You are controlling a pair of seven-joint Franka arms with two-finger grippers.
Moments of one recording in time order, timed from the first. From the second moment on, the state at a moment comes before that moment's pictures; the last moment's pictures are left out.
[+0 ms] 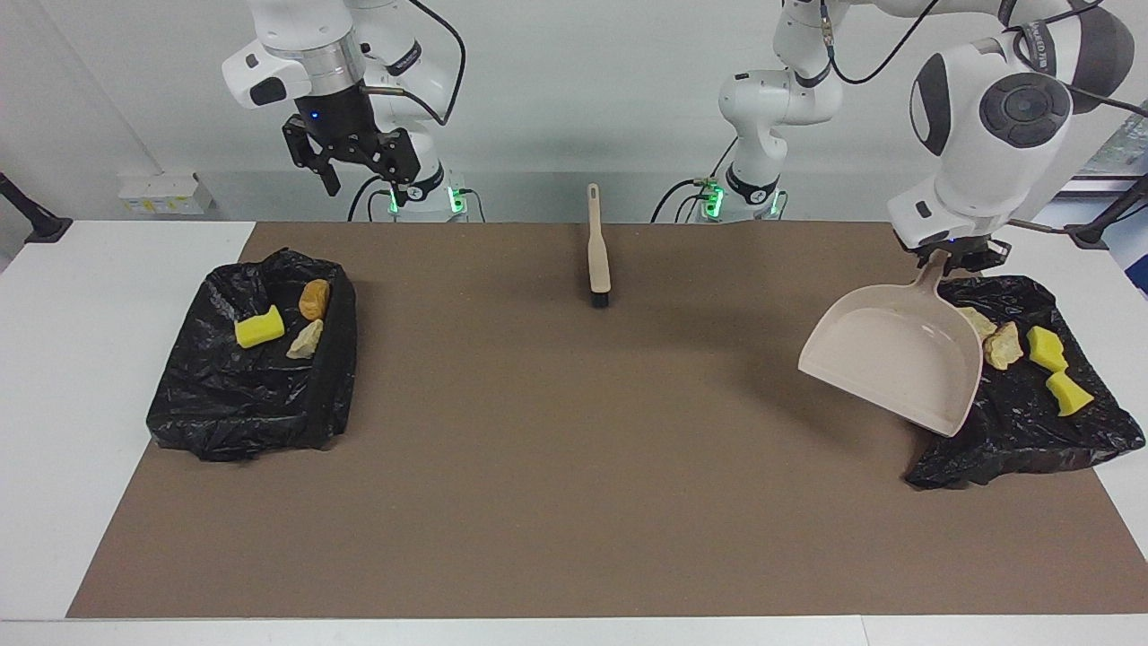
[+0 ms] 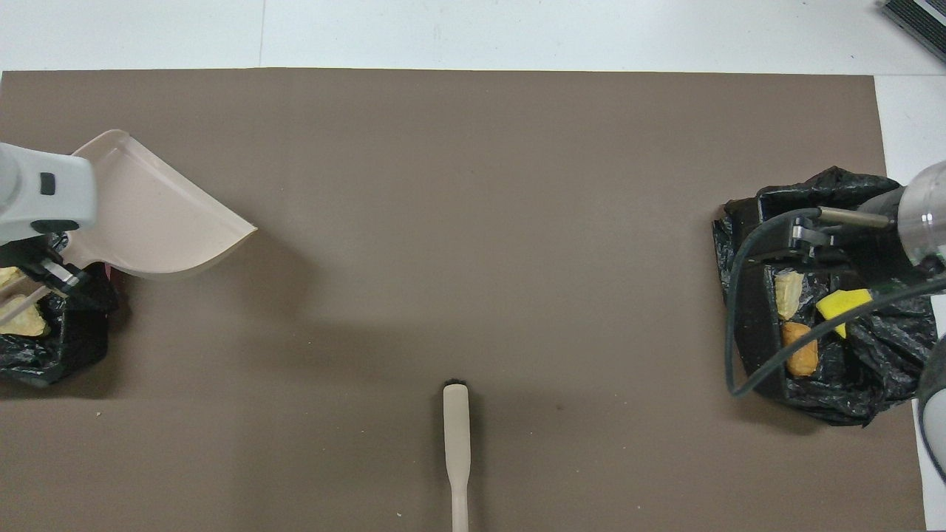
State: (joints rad) left arm -0.11 0.09 -0.03 -1.60 0.30 1.44 0.46; right arm 0.01 -0.03 0.15 -1.47 0.00 1.44 0.40
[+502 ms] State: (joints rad) left arm -0.32 0.08 -0.04 -1.60 0.07 1.48 0.05; right arm 0.01 -0.03 0.09 -1.49 0.00 1.43 0.36
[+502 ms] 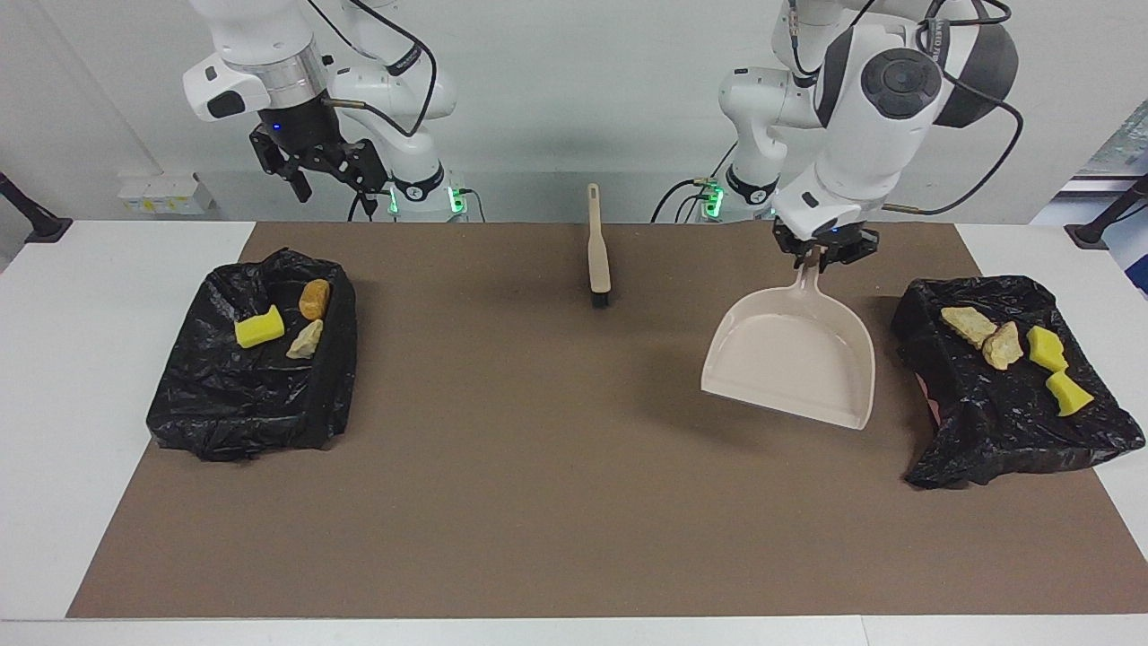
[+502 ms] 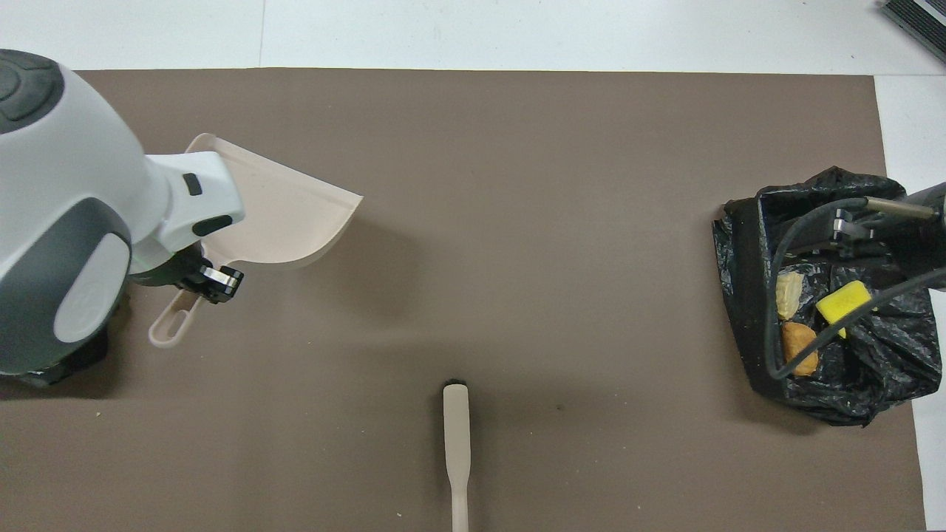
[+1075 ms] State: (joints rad) left arm -0.60 0.12 -0.04 -1.76 0.01 1.85 -0.27; right arm 0.01 -0.03 0.09 -1.49 0.00 1.43 0.36
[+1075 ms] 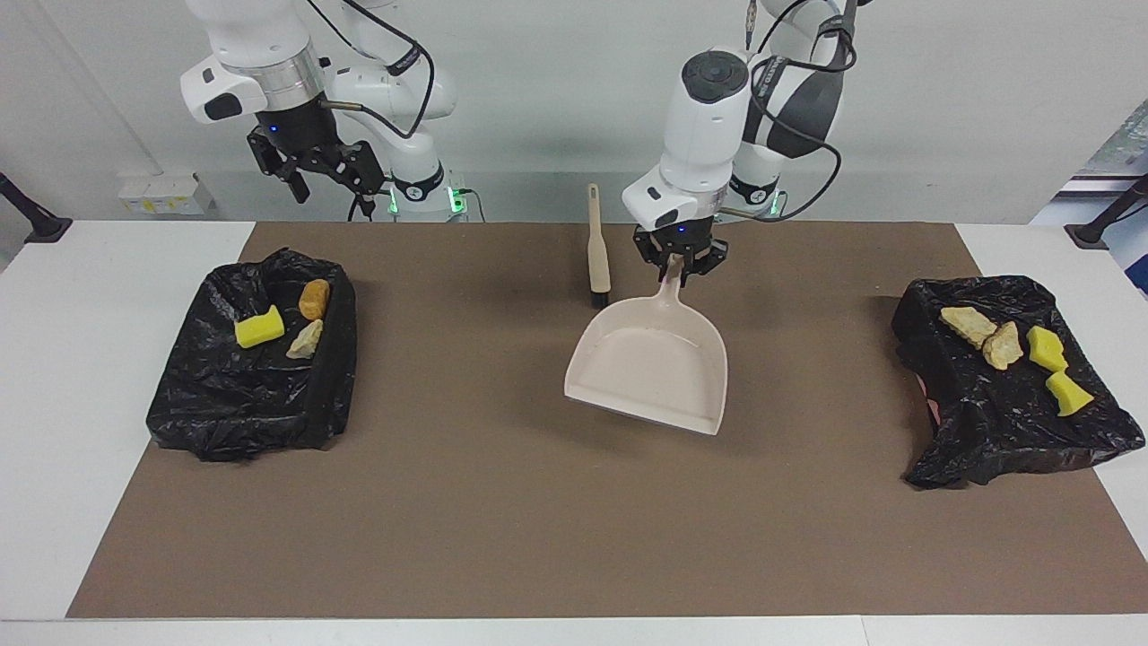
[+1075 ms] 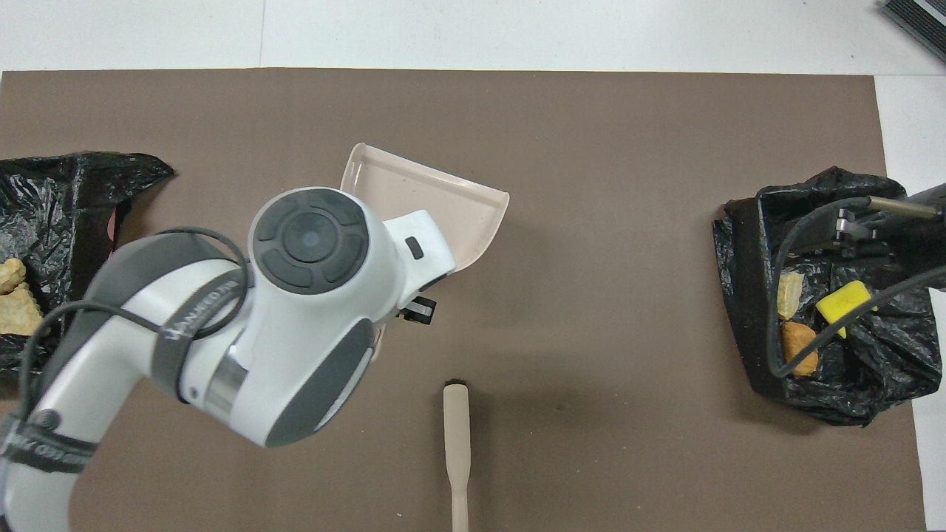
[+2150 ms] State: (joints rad) left arm -0.67 0.24 -0.02 -1.93 -0.03 2.26 -0.59; right arm -0.02 -0.03 0.07 -1.49 0.00 1.43 0.29
